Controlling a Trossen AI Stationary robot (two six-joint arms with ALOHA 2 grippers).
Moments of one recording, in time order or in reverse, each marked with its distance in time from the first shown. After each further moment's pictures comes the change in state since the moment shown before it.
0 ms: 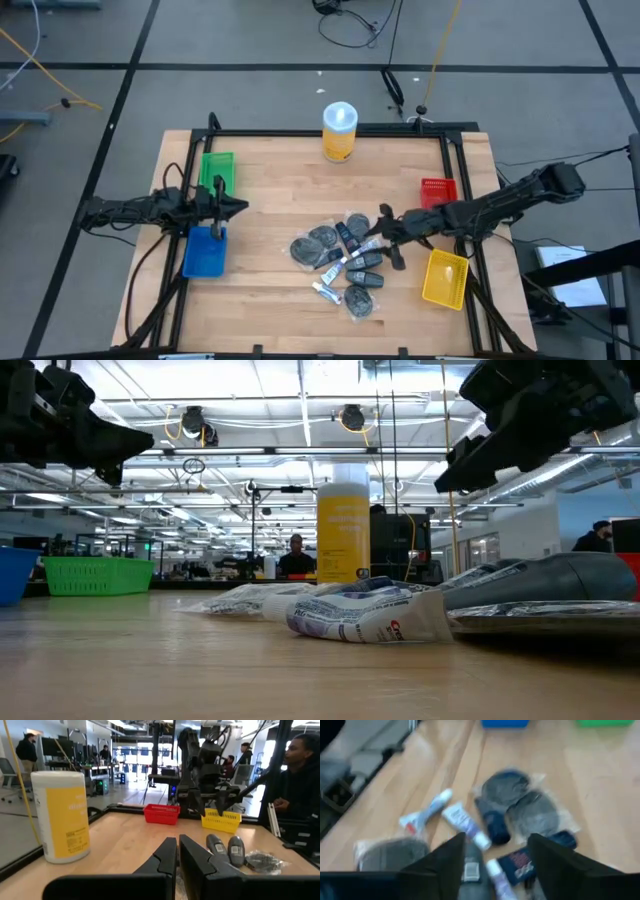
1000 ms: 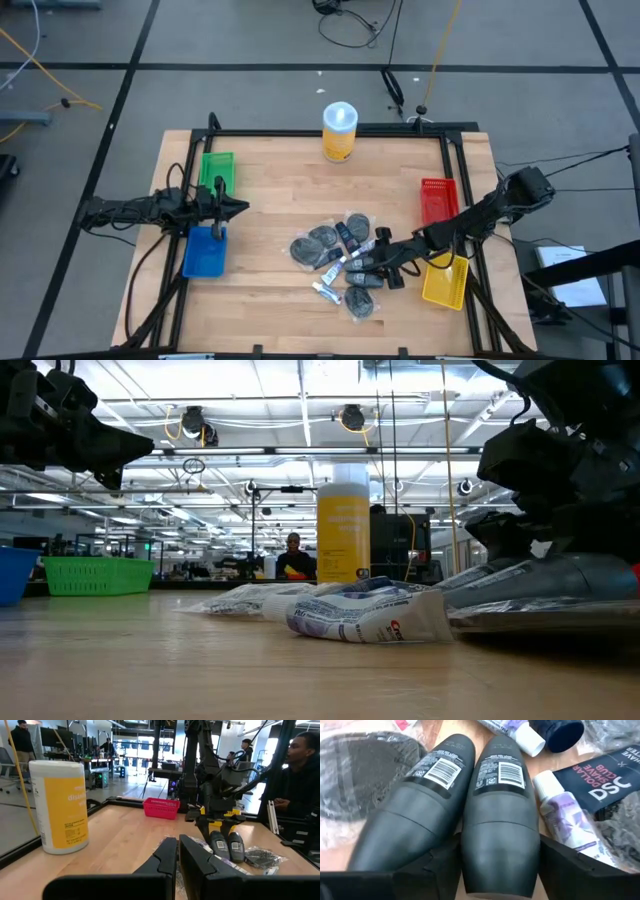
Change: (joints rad) left arm 0.000 0.000 0.002 -0.037 0.000 -0.039; right arm 0.155 0.352 0.007 0.013 0.083 0.079
